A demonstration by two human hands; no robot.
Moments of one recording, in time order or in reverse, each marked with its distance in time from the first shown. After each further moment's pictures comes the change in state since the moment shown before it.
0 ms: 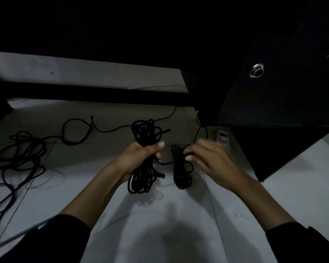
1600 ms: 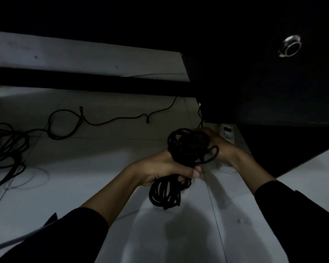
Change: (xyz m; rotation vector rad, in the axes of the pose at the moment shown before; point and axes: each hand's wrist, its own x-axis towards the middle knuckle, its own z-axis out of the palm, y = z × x) left_hand 0.045 -0.014 0.056 -0.011 -0.582 0.083; right_hand 0.051 0.054 0.020 0.739 -0.282 0.423
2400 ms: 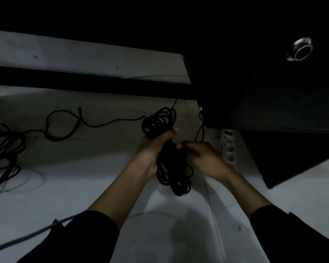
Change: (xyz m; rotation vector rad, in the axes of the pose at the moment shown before) left_hand 0.031 -0.002 -0.019 -0.682 0.688 0.097; right_hand 0.004 0.031 0.031 0.077 0.100 -0.025
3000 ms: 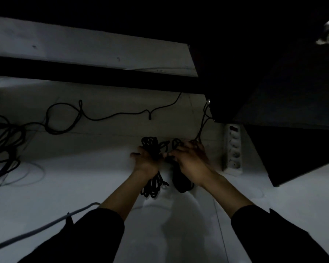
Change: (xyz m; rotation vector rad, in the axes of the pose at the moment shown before) left_hand 0.048 -0.064 -0.064 1.462 0.199 -0.199; right_hand 0.017 0.034 0.045 -0.911 0.038 -0.251
